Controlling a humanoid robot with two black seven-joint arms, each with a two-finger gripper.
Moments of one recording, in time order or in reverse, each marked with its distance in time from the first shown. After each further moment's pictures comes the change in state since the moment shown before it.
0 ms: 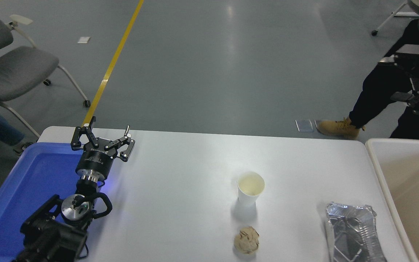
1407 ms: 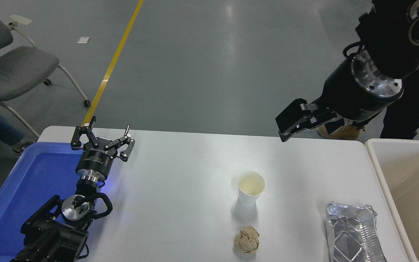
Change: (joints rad) left arm 0.000 0.000 0.000 0.000 -0.001 0.002 0.000; right arm 0.693 0.873 -0.476 0.233 0.257 0.413 0.067
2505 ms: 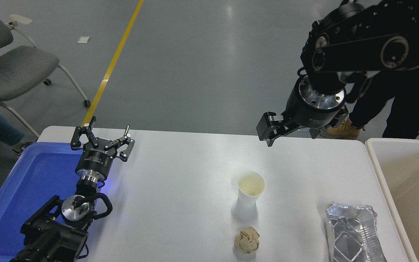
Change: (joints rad) left arm 0.000 0.000 0.000 0.000 0.000 0.000 0.000; right arm -0.378 0.251 0.003 -0.300 0.064 -0.111 -0.137
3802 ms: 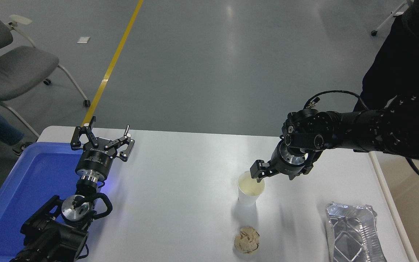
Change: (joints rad) left arm 0.000 0.000 -0.002 0.000 0.000 -0.001 0.000; right arm -0.754 0.024 0.177 -0.510 -0.241 -0.115 0.001
